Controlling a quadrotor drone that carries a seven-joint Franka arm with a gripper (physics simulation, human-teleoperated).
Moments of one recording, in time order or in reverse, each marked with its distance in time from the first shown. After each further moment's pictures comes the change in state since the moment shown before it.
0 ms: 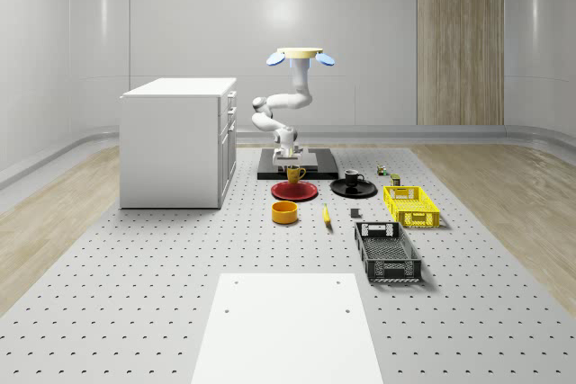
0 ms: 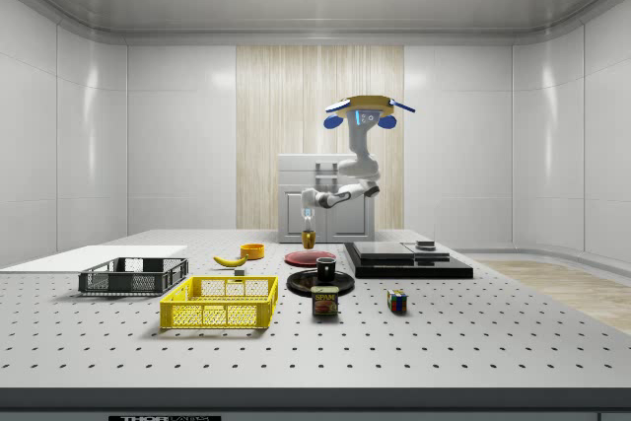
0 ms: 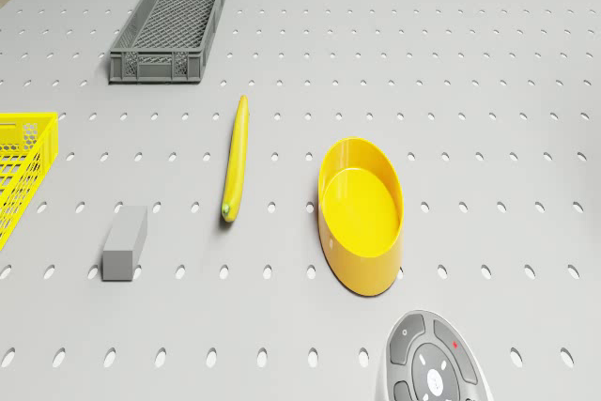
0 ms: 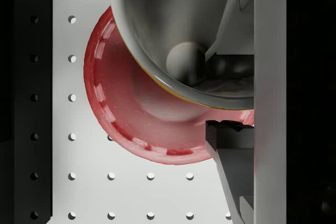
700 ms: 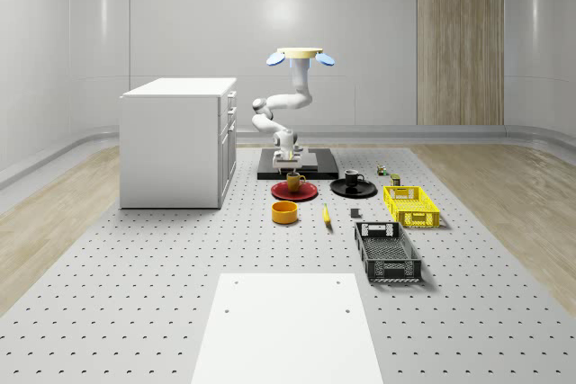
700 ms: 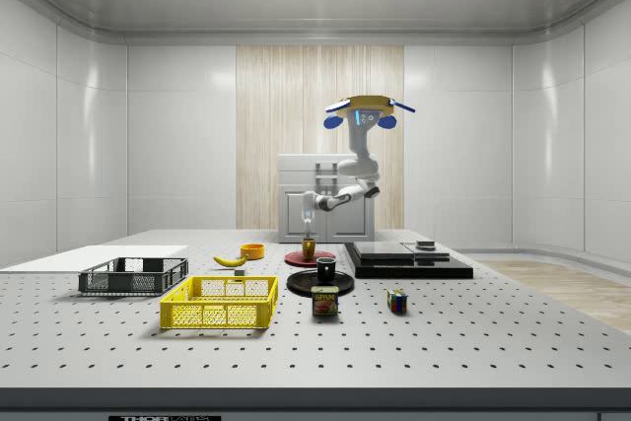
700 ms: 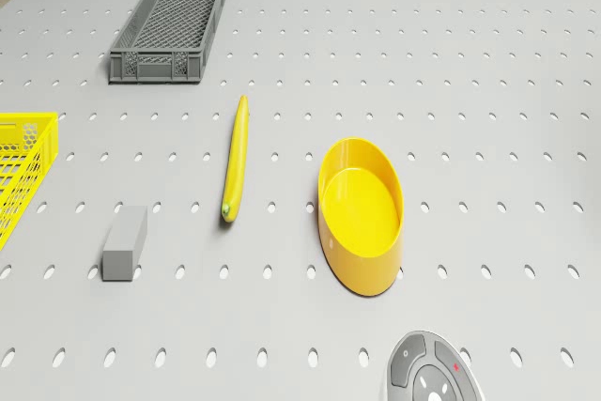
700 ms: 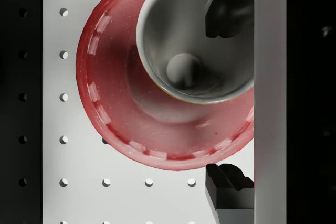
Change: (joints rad) arm 0.000 0.009 -0.014 0.013 -0.015 0.005 -0.005
